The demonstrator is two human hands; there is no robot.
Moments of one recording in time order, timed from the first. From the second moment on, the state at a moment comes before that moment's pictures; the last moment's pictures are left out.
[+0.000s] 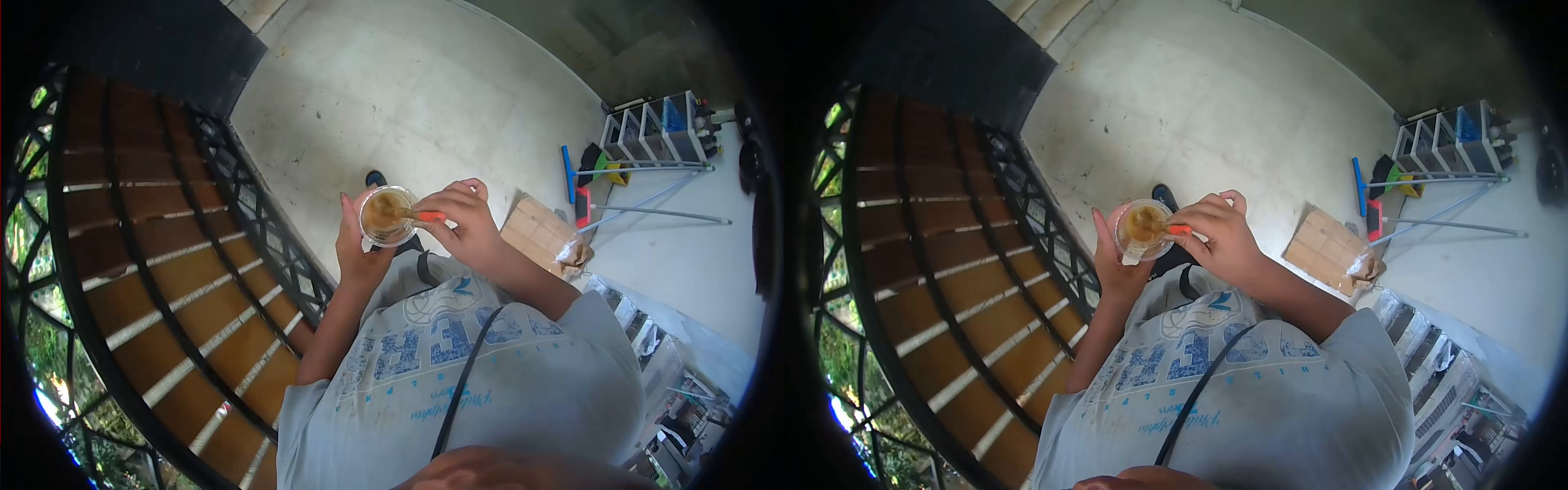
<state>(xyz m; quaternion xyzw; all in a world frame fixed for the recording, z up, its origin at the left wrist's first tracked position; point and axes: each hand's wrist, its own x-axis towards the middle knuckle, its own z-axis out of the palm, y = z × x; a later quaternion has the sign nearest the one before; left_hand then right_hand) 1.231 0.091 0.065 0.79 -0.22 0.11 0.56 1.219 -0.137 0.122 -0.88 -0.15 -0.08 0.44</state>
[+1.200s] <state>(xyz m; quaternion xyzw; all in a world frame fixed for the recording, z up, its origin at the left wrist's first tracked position) 2.271 0.034 0.115 0.82 -0.18 0.11 0.53 2.316 -0.178 0.171 -0.85 -0.31 -0.15 0.39</state>
